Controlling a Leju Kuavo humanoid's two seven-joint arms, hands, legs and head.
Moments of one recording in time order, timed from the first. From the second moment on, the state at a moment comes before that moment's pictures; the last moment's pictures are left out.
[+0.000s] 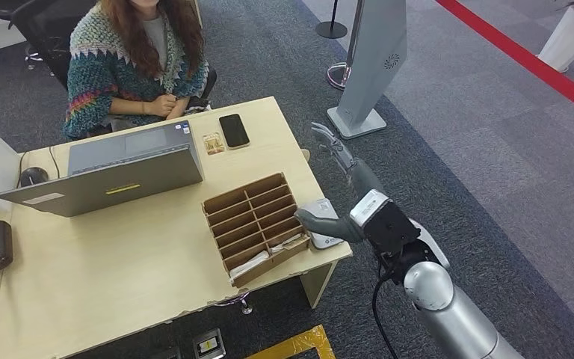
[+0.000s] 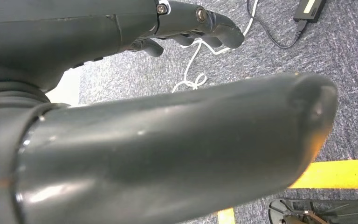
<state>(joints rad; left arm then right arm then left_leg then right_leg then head) -0.13 0.01 -1.17 -0.24 0.90 0.64 -0.17 0.01 -0.38 0.19 -2.16 0.26 -0.19 0.01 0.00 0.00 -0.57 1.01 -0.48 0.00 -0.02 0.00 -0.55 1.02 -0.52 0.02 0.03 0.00</state>
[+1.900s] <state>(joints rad) -0.14 0.02 -1.17 -0.24 0.88 0.63 -0.17 -0.11 -0.52 0.64 -1.86 0.97 -0.09 0.37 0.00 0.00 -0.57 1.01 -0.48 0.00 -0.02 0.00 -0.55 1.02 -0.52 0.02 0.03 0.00</state>
